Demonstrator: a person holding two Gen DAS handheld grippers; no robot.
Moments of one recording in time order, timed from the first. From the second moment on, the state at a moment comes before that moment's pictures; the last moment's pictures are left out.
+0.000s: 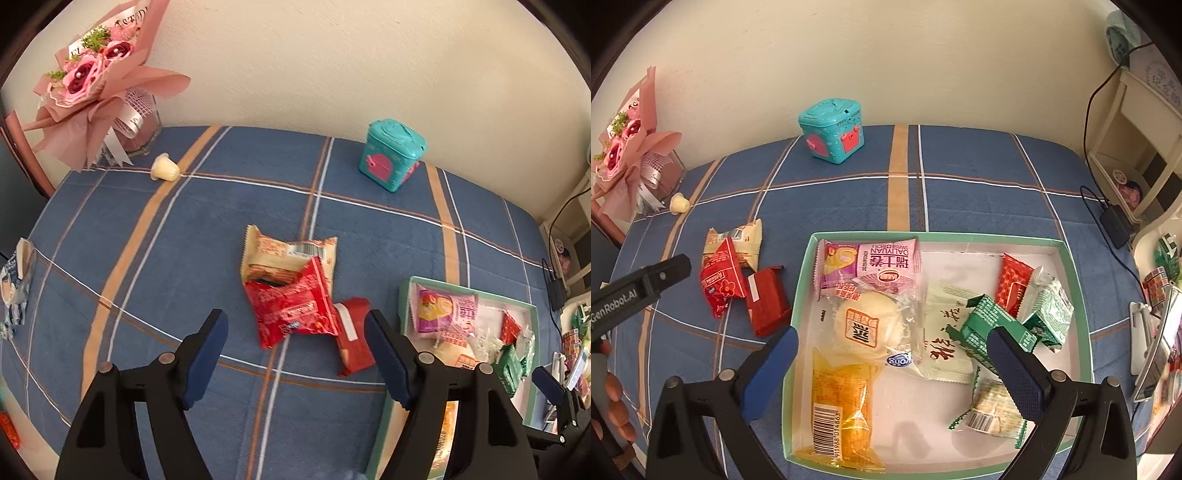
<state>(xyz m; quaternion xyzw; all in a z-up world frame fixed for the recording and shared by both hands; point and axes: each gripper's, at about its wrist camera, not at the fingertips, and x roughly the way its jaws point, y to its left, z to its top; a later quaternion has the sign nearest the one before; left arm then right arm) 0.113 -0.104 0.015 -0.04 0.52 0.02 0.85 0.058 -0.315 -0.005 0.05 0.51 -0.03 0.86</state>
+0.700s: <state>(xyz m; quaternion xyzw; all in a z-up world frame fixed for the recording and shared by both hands) 0.111 -0.029 0.016 -0.09 0.50 0.09 0.86 0.071 -0.264 -0.004 0.03 0.49 -0.01 0.87</state>
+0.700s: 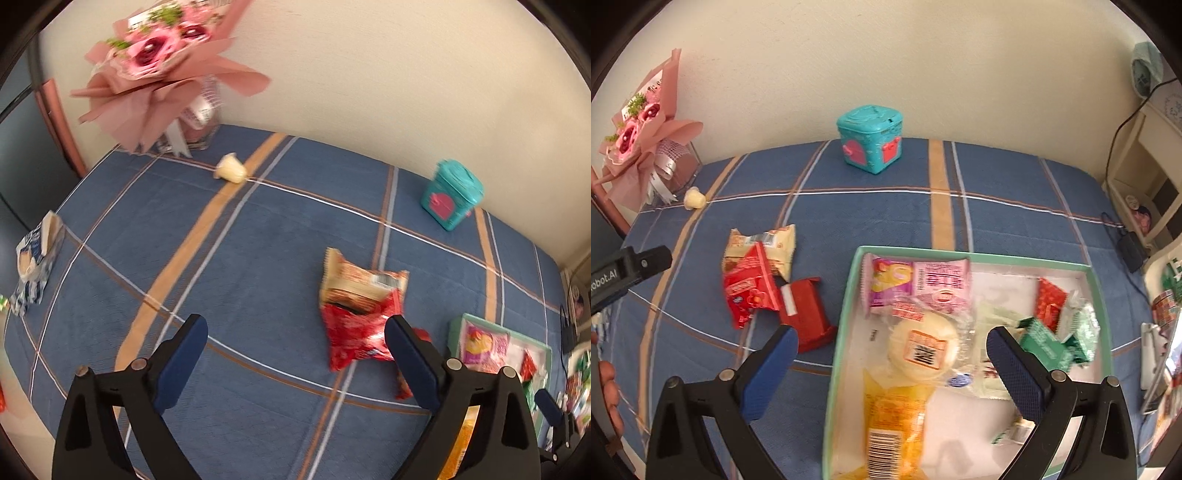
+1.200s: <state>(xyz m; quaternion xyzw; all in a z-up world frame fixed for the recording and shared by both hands) 0.108 0.027 0.006 -0.14 0.49 0.13 0.85 0.085 -0.225 -0.006 0.08 0.48 0.05 0.87</state>
